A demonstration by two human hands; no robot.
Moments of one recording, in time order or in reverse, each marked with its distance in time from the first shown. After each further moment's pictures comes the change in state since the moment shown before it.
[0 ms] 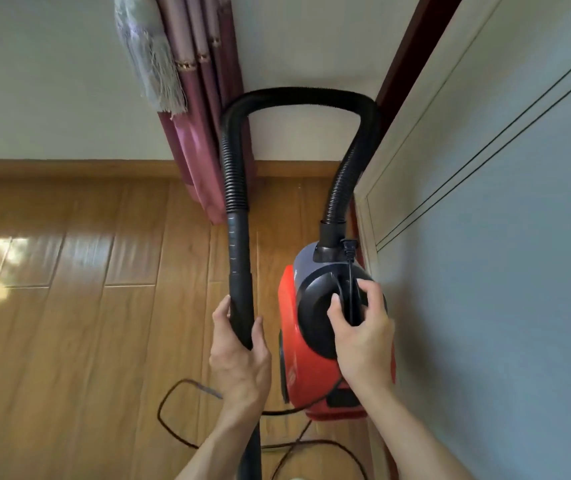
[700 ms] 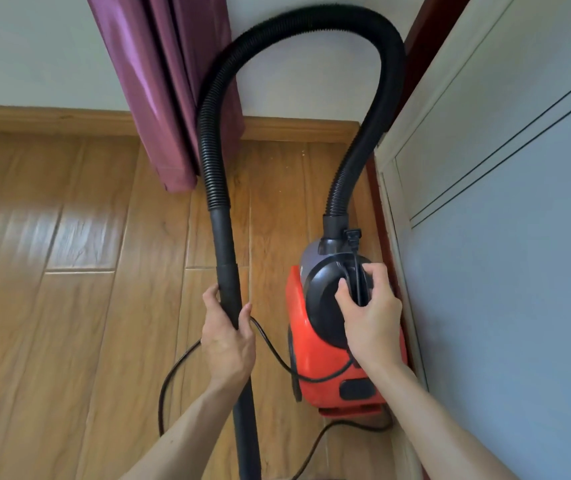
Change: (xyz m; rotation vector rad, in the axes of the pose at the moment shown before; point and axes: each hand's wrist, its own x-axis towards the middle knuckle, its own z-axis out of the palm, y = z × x) left_hand 0.059 -0.171 0.113 0.079 -0.132 -0.101; right_hand 0.046 0.177 0.081 -0.059 -0.085 0.054
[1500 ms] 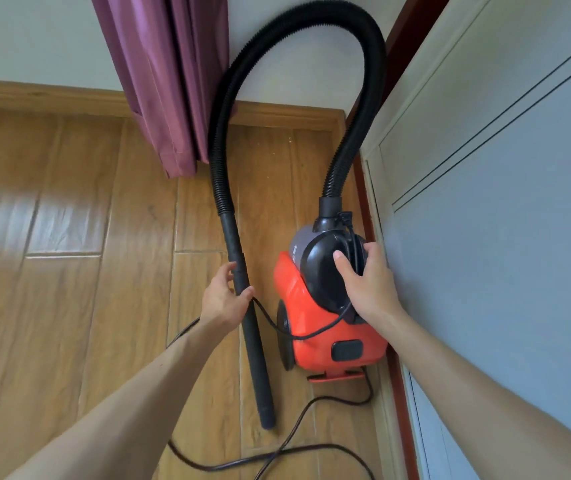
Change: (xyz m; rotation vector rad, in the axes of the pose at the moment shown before) left_hand 0.036 -0.004 -0.002 0.034 -0.440 -0.143; right_hand 0.020 0.002 -0.017 -0.201 -0.144 0.200
